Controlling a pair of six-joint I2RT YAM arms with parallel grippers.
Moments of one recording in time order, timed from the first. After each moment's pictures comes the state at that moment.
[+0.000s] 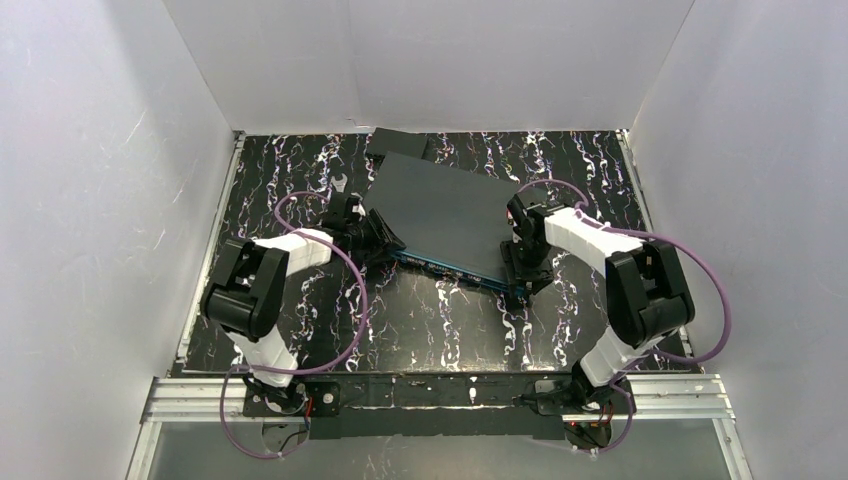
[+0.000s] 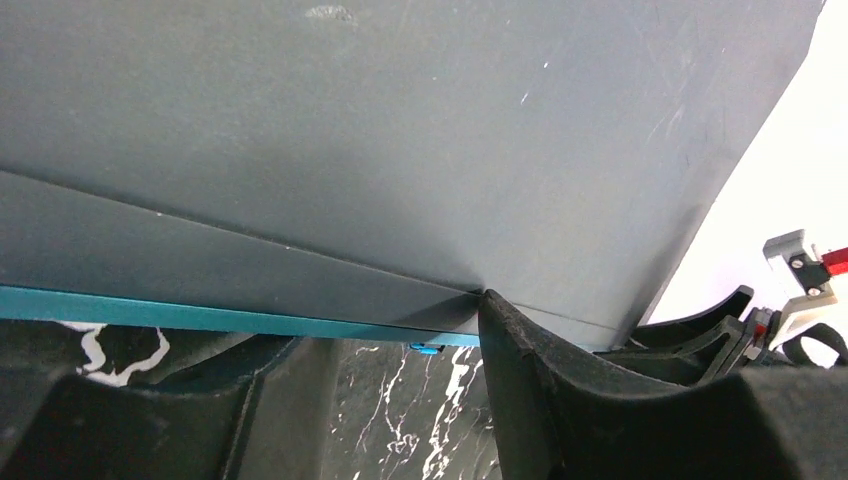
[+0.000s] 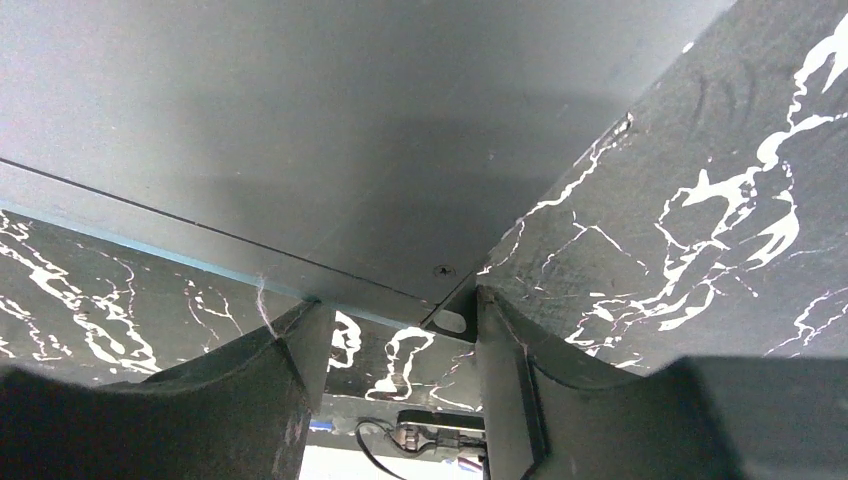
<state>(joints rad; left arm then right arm) -0.34 1.70 0.86 -0.03 0.34 -0.89 0.41 1.63 1.04 -0.89 -0.04 0.27</state>
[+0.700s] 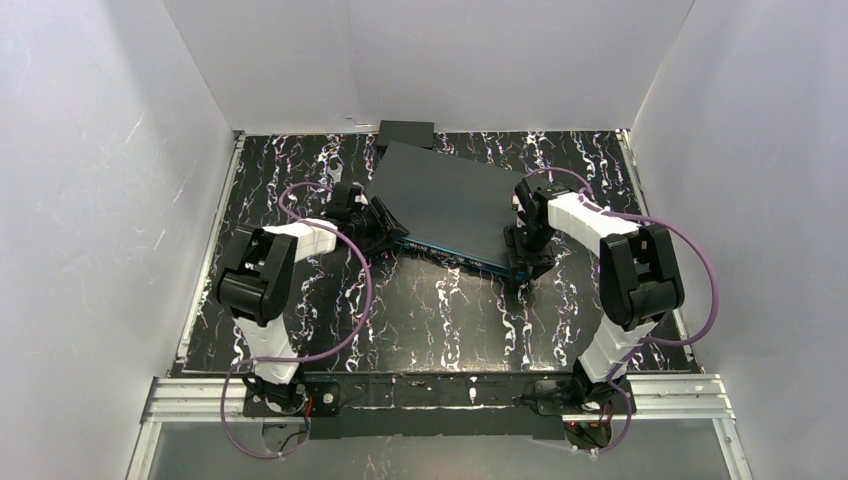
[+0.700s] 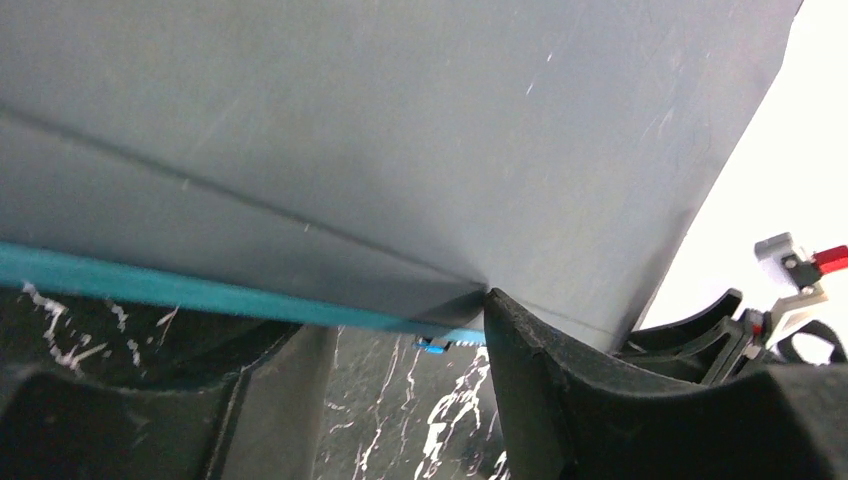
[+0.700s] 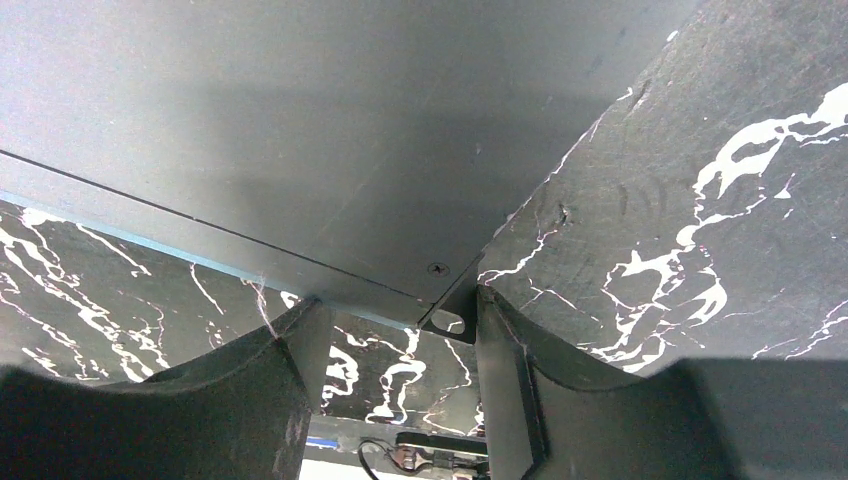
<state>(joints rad) -0.32 1.83 0.99 0.01 0.36 -0.92 0.33 1.75 1.18 -0.90 -0.09 0.21</state>
